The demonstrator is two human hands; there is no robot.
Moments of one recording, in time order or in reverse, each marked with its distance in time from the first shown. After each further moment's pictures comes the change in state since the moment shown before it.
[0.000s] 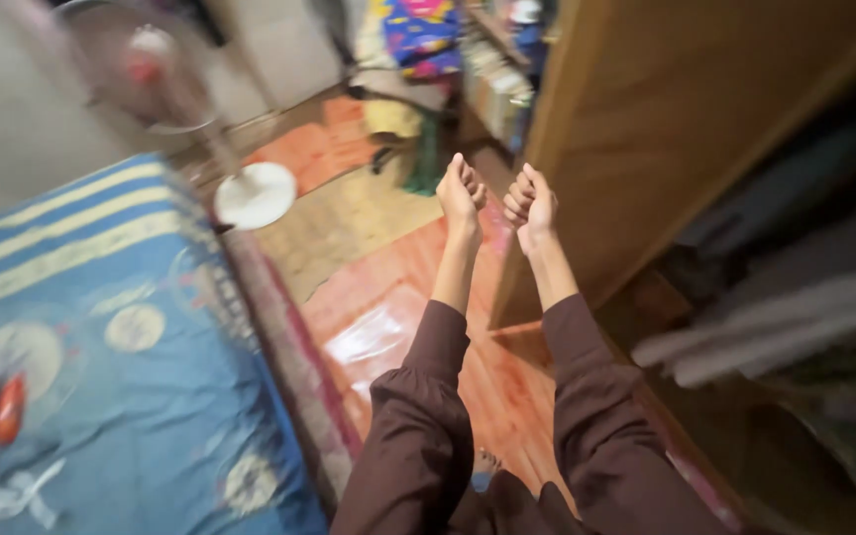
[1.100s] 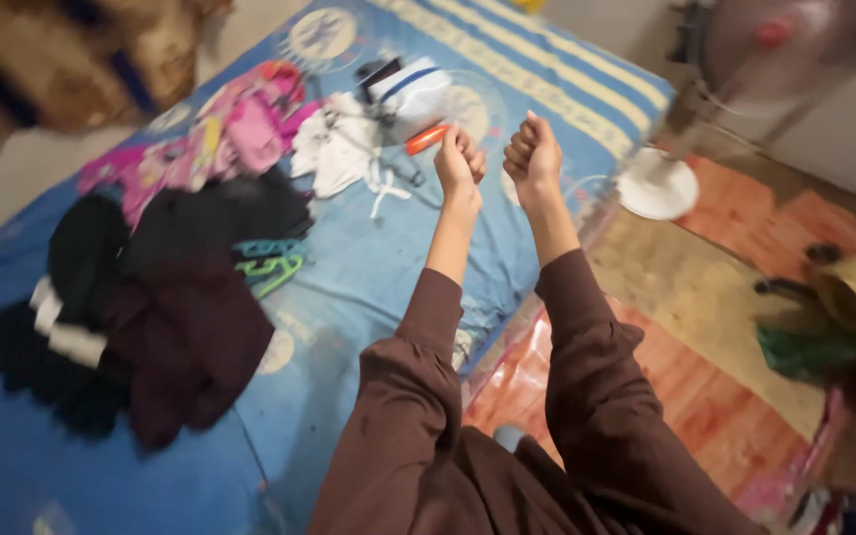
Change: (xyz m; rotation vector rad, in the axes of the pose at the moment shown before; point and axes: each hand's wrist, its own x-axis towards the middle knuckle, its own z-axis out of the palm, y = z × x) left_hand -0.218 0.471 -0.427 -0.214 0.726 0.901; right_hand -0.126 0.429 0.522 0.062 -0.882 0.857
